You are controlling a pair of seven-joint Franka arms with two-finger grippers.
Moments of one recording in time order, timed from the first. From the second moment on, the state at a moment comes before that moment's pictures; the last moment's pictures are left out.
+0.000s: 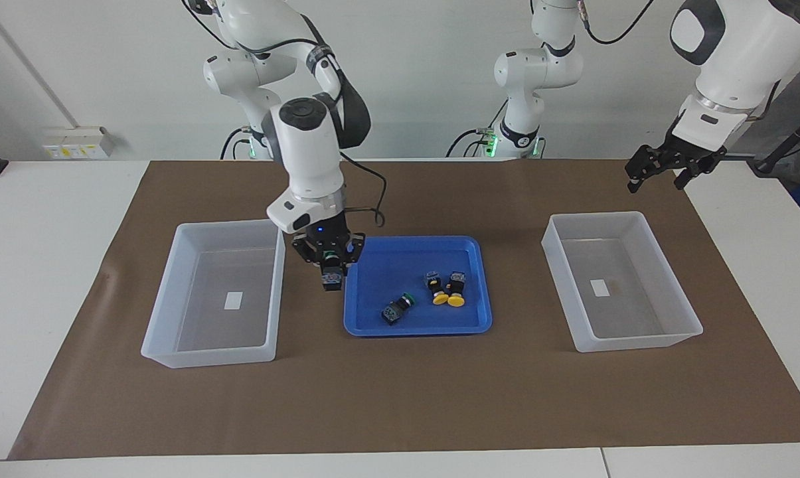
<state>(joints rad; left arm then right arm) -0.01 -0.03 0.02 -1.67 0.03 1.66 0.03 0.43 0.23 -0.10 -1.76 -0.02 2.17 0.39</state>
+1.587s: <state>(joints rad) -0.53 0.27 -0.01 -2.02 0.02 2.48 -0.04 0.06 0.28 -0.10 -1.98 -0.02 2.38 -0.24</state>
